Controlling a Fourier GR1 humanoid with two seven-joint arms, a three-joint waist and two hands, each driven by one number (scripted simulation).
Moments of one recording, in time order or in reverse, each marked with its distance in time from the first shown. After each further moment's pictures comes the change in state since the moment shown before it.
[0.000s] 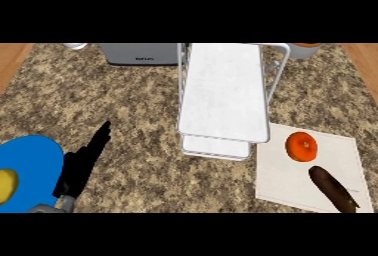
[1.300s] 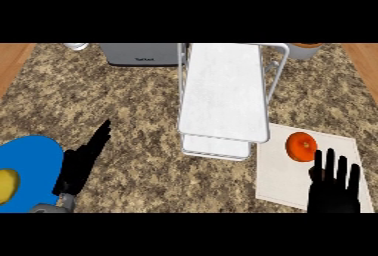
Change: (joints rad) left arm 0.012 -0.072 0.102 0.001 -0.089 -0.090 0.030; right arm -0.332 0.461 0.396 0.345 0.631 0.253 0.470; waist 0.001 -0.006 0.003
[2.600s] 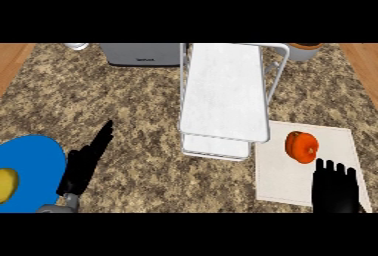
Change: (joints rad) left arm 0.015 -0.088 0.079 -0.009 -0.104 -0.059 0.019; right arm -0.089 0.019 -0.128 0.196 -0.045 -0.041 -0.123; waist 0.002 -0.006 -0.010
